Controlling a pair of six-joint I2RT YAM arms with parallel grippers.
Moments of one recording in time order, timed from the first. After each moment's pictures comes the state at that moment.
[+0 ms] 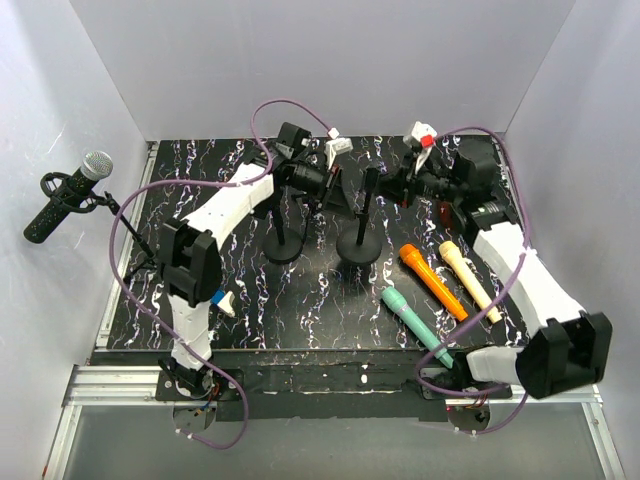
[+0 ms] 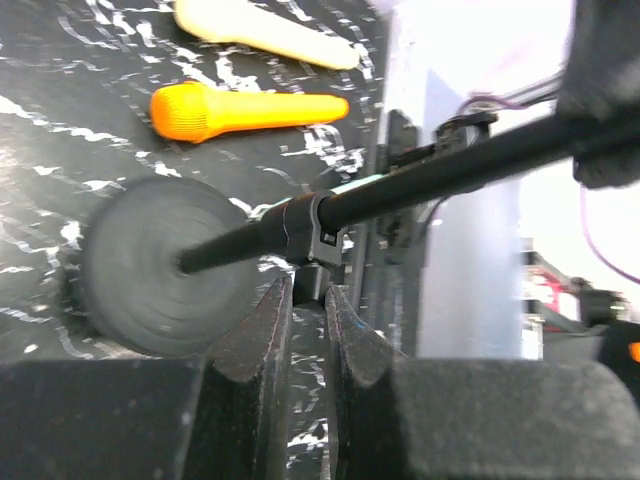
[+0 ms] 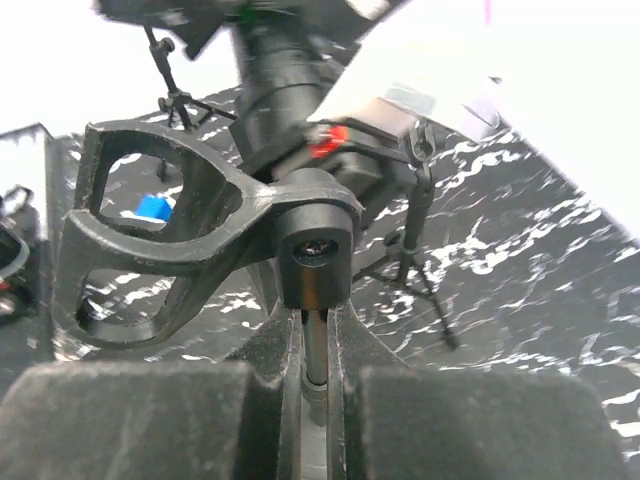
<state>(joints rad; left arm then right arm) -0.51 1.95 1.77 -0.64 1.02 0.03 0.29 1.31 1.15 0.03 -0.93 0.02</state>
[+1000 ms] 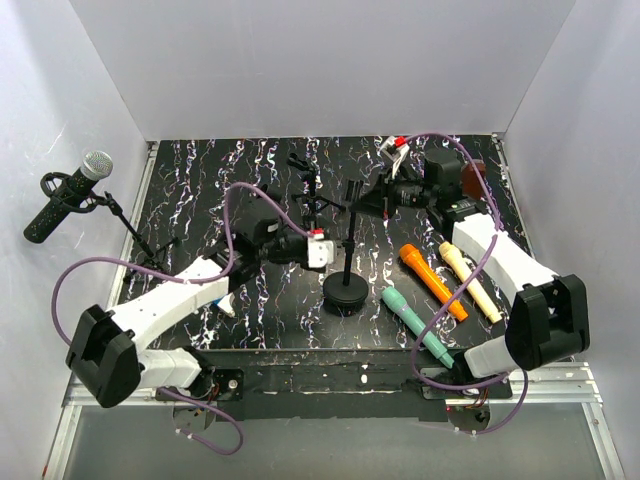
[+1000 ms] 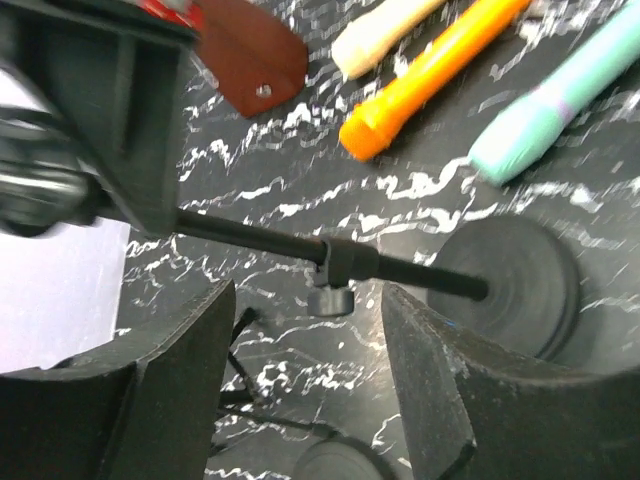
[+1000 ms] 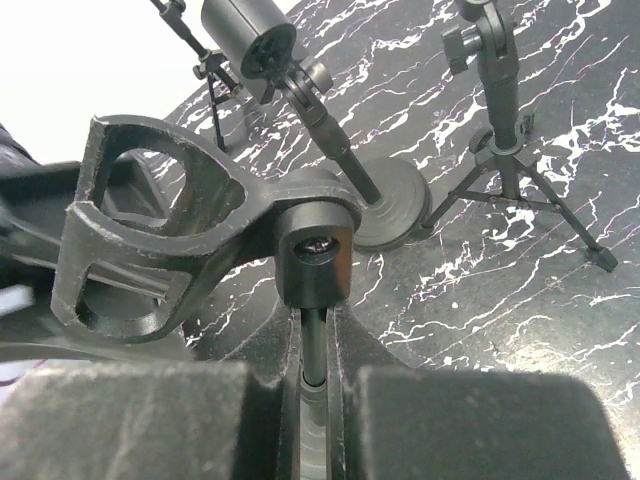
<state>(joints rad) -0.70 1.25 0.93 0.00 0.60 0.81 0.36 1.42 1.09 0.01 -0.88 0.20</state>
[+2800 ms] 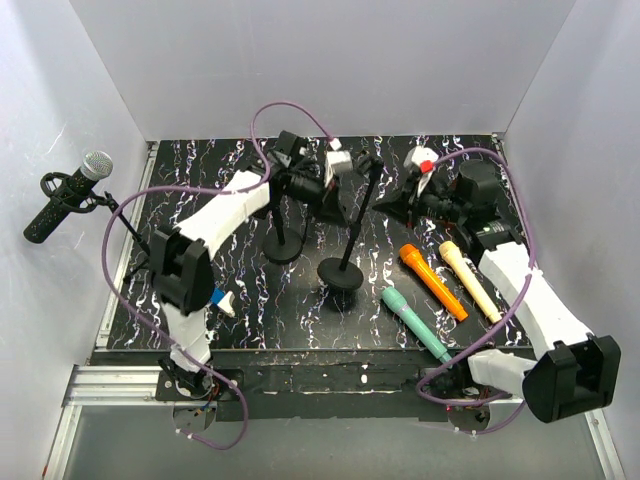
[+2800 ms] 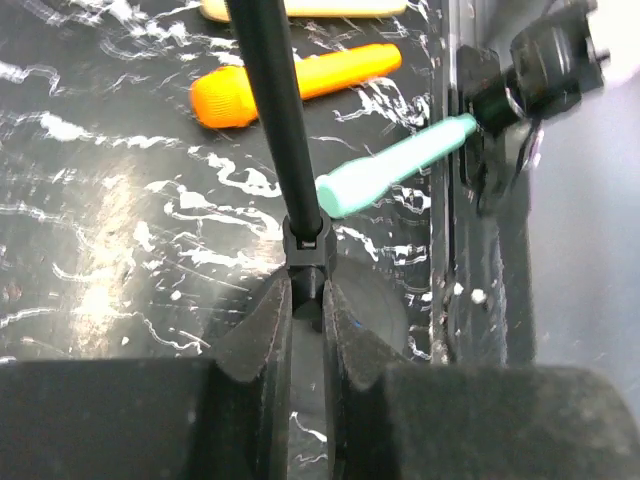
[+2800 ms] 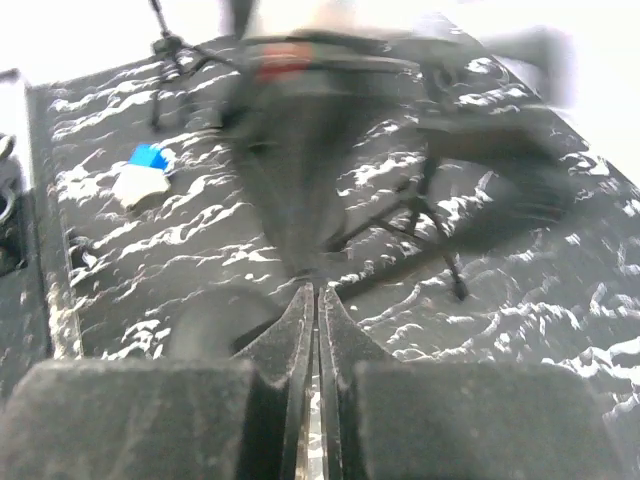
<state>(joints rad) -0.57 1.83 1.63 -0.66 0.98 0.44 0.29 1.18 1.01 -0.04 -0.85 -0.09</state>
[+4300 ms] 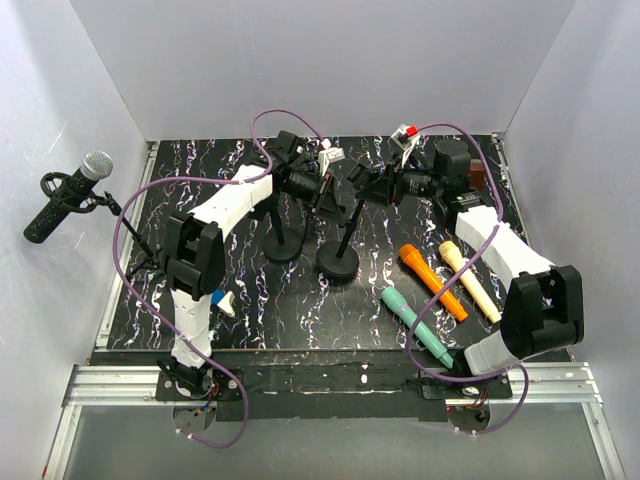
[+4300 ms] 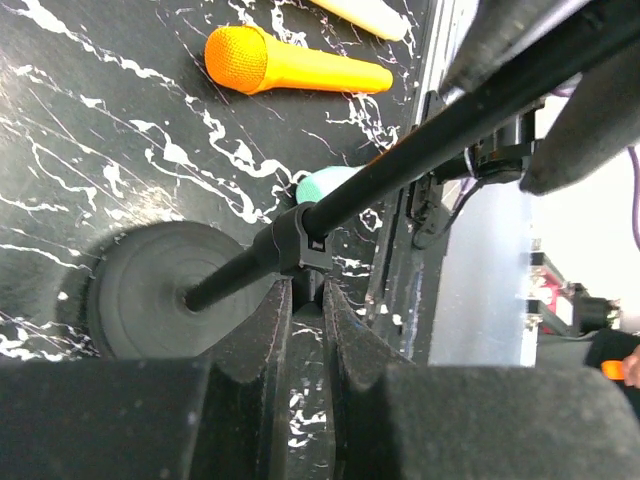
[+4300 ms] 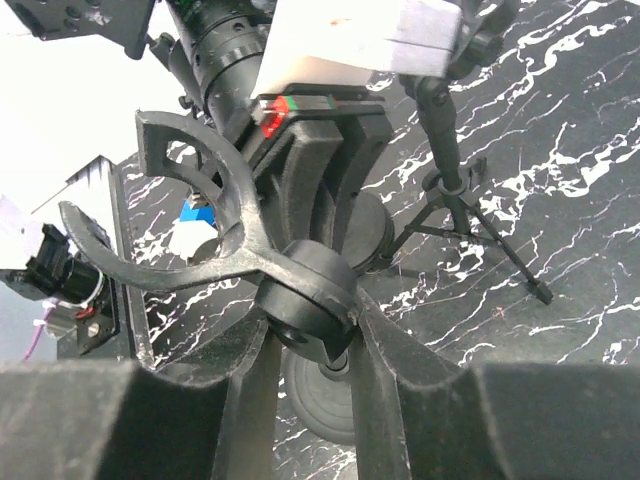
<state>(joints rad) -0.47 2.05 1.79 -0.73 1.06 0.10 0.28 1.49 1.14 0.10 -0.93 0.21</state>
